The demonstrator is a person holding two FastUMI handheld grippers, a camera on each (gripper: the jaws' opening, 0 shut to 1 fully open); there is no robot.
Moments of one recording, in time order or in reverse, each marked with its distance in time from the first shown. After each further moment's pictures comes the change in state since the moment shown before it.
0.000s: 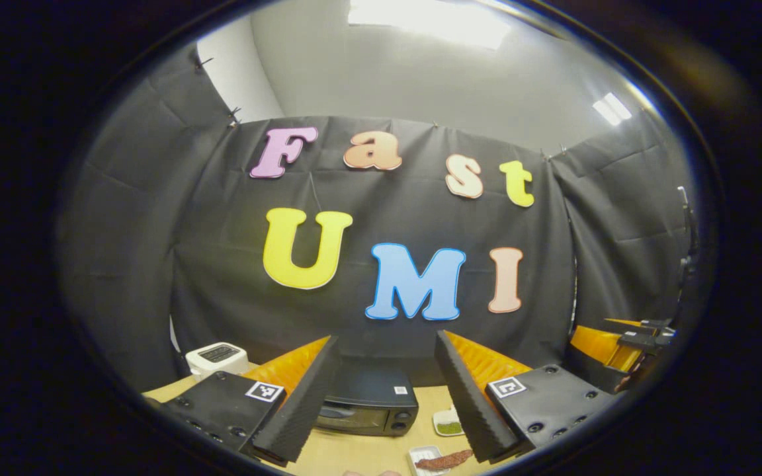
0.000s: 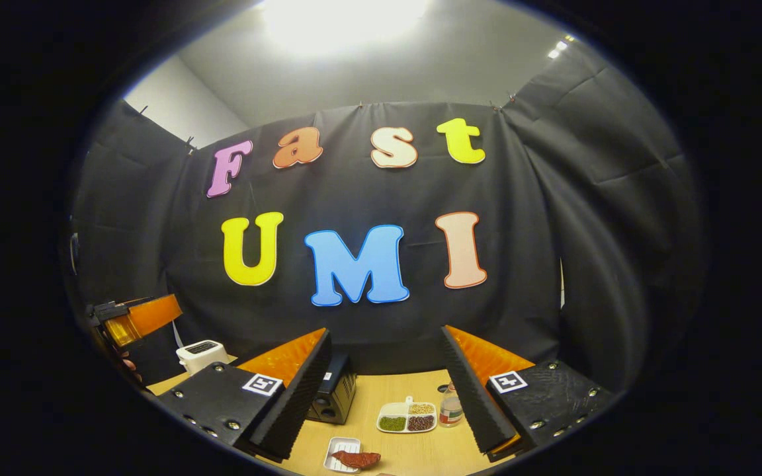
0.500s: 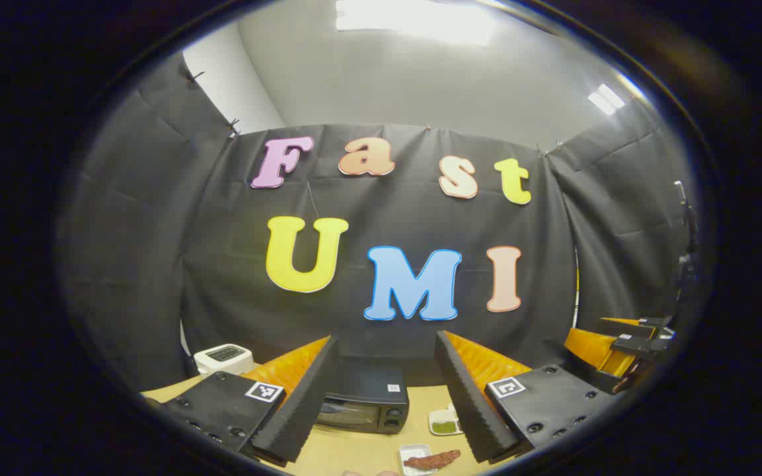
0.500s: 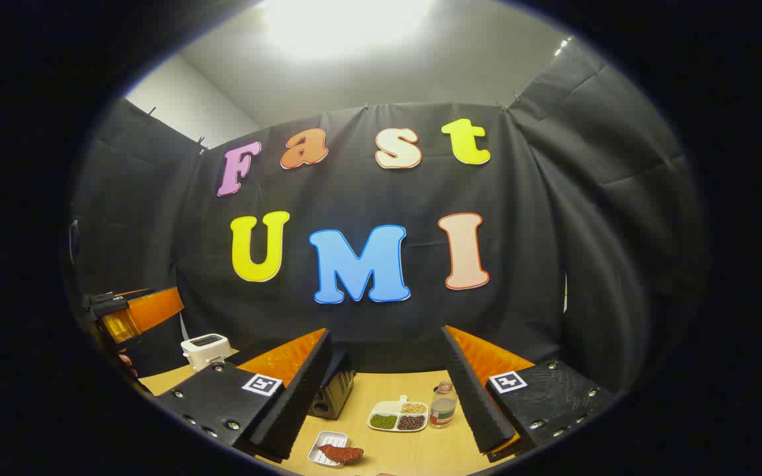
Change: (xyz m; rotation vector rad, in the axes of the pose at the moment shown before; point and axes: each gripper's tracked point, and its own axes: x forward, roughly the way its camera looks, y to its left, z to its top) left arm -0.034 -0.051 0.000 0.068 0.003 0.064; right arm -0.012 -0.033 0.000 -0.015 0.016 0.085
